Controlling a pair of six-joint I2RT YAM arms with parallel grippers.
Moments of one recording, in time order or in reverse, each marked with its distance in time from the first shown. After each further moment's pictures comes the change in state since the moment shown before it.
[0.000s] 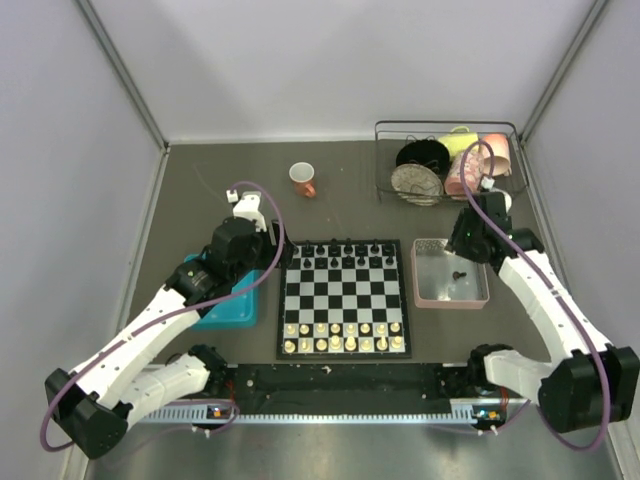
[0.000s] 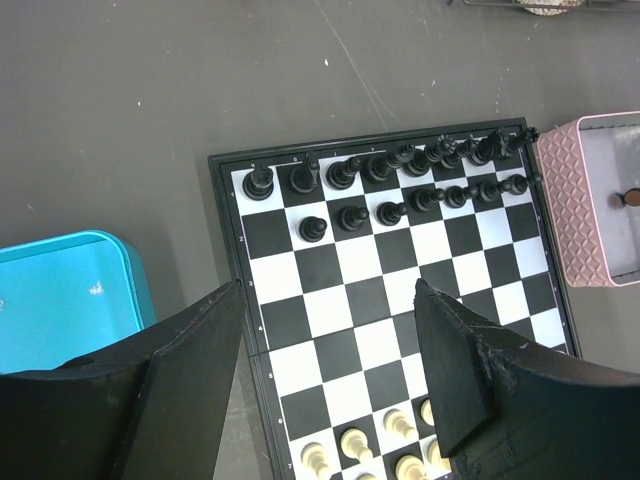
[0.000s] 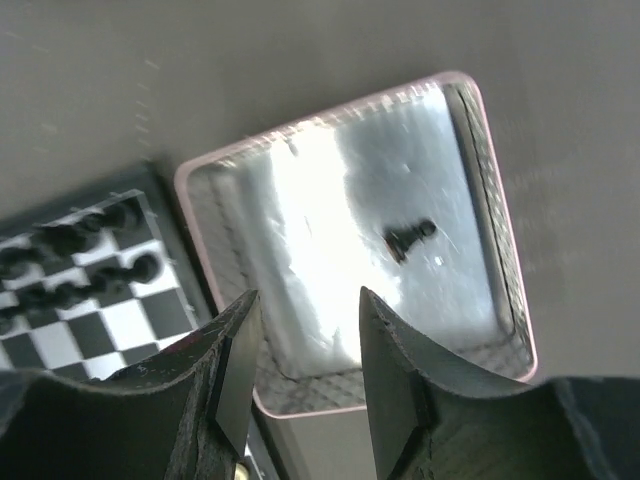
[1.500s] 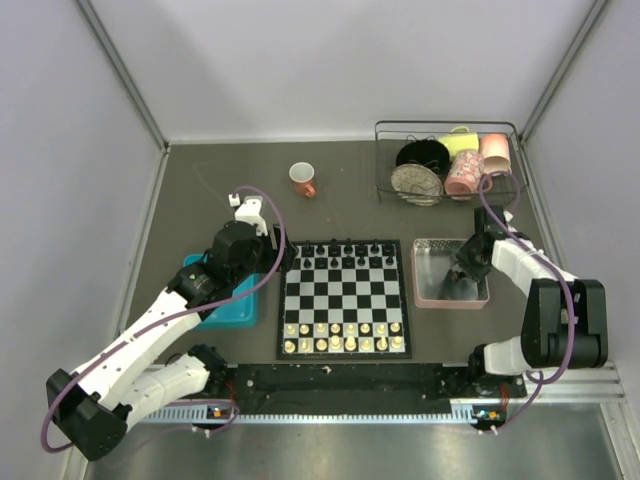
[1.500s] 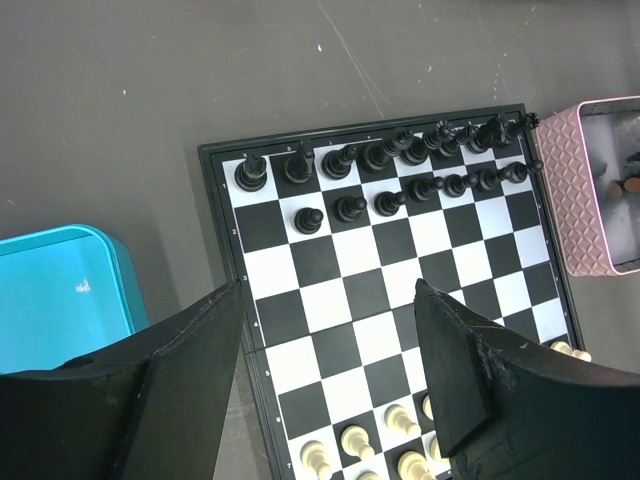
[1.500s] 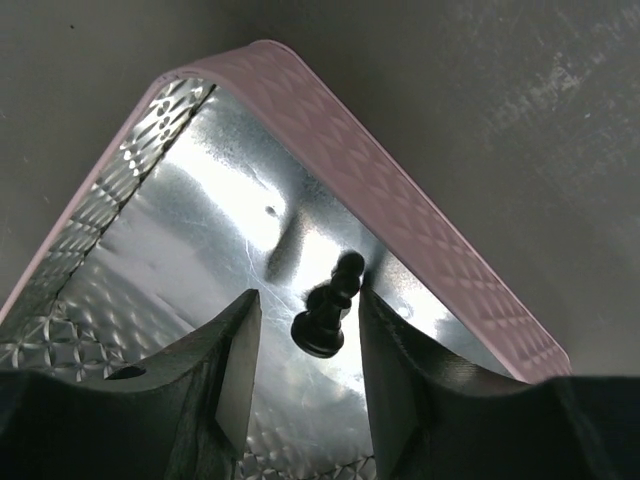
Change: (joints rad) left arm 0.000 -0.013 -0.049 0.034 0.024 0.000; right arm -0.236 0.309 -0.206 0.180 -0.071 0.314
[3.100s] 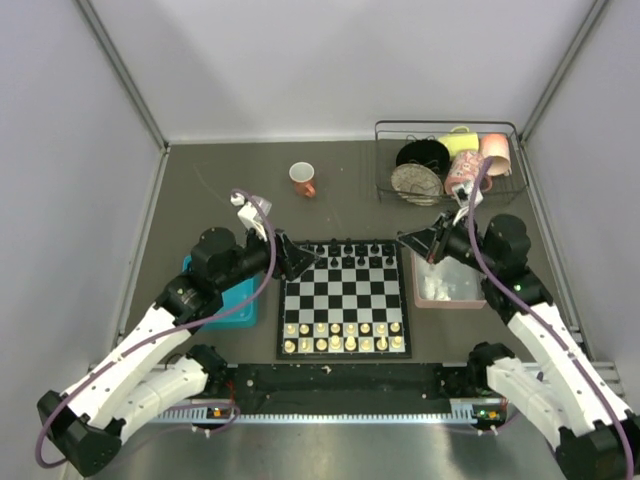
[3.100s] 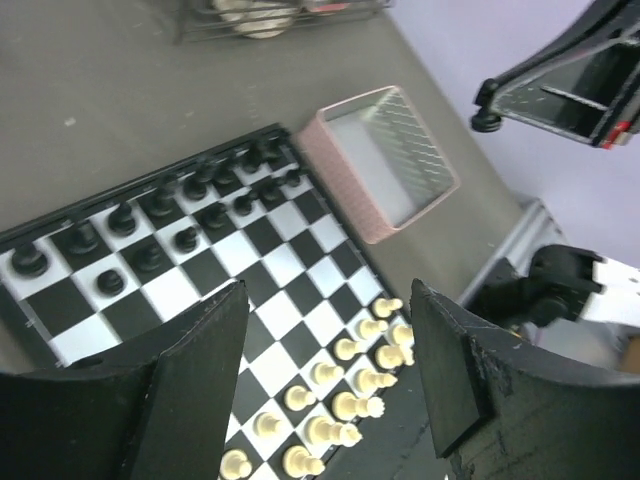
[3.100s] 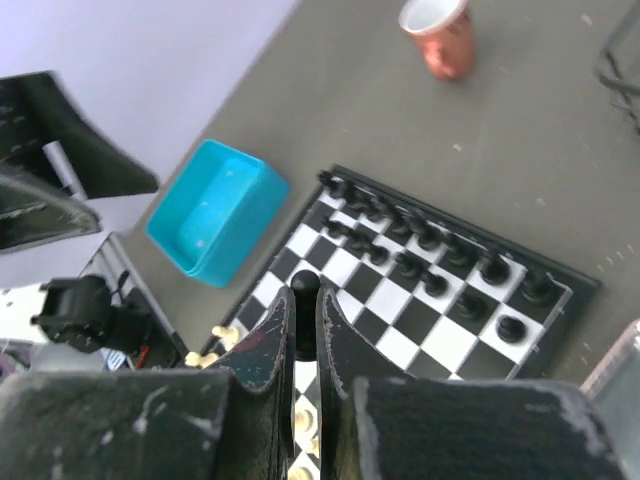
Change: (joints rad) left arm 0.002 -0.119 -0.052 0.209 0.372 -0.032; right arm 0.299 -0.601 -0.051 0.397 -0.666 -0.363
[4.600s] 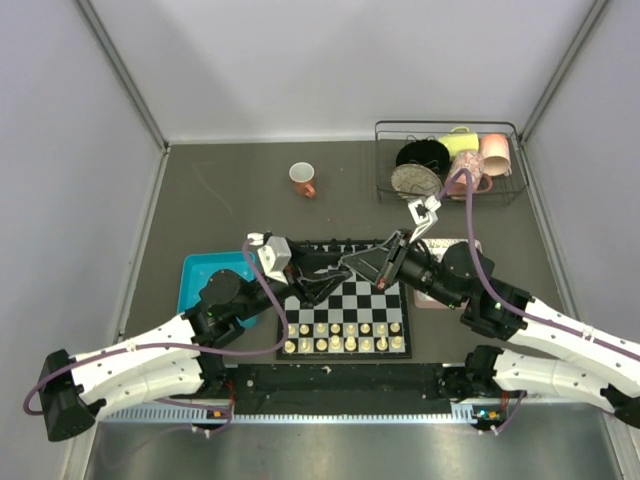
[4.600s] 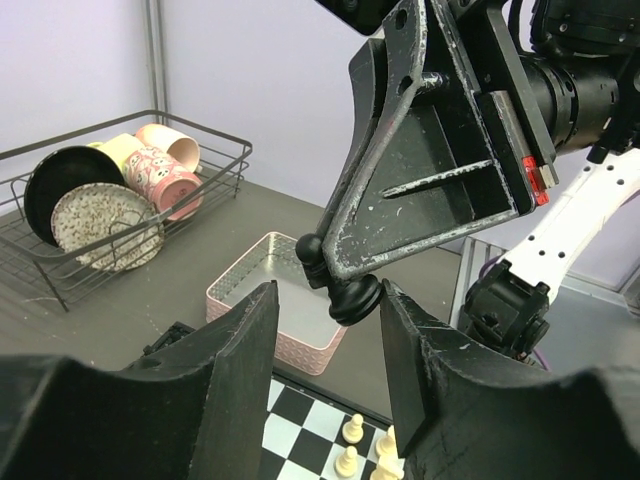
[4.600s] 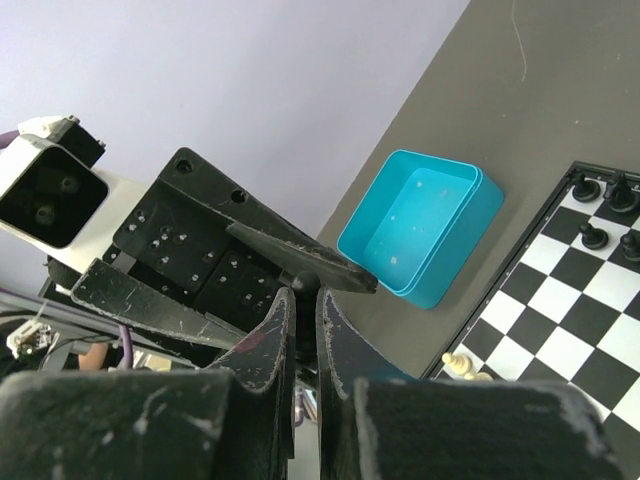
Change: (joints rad) left arm -0.399 -0.003 -0.216 0.743 -0.092 0.303; right arm 0.796 0.014 0.117 0.125 0.641 0.369
